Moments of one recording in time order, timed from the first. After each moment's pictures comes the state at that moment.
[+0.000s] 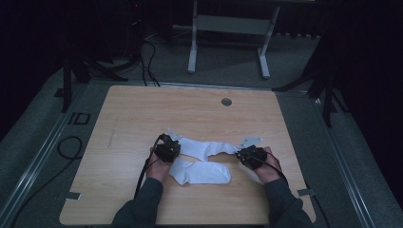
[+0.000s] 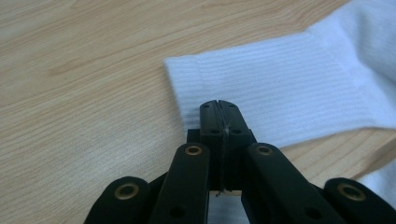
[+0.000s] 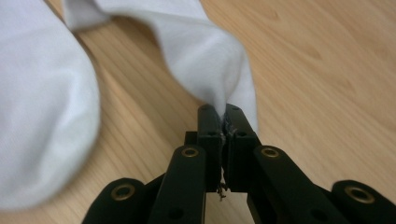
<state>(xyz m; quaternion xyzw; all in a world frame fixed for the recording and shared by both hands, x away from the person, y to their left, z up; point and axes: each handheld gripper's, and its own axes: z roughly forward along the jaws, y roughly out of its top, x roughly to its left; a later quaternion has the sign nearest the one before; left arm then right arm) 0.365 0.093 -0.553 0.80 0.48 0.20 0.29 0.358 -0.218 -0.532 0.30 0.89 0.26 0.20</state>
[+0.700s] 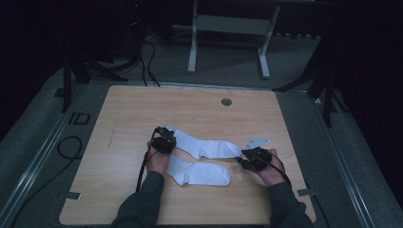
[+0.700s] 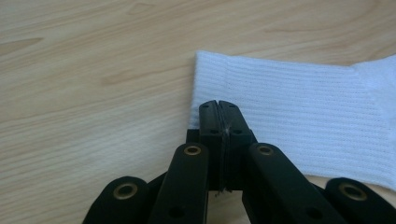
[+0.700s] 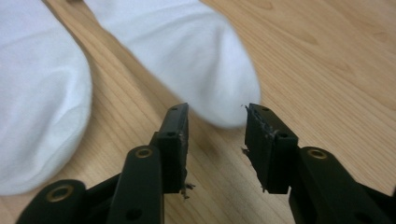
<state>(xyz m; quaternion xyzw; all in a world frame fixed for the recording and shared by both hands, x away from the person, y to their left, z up) 0.393 0.105 -0.553 0.76 0.55 0.22 0.28 0.352 -0.231 -0.530 0.32 0.88 0.29 0.18</state>
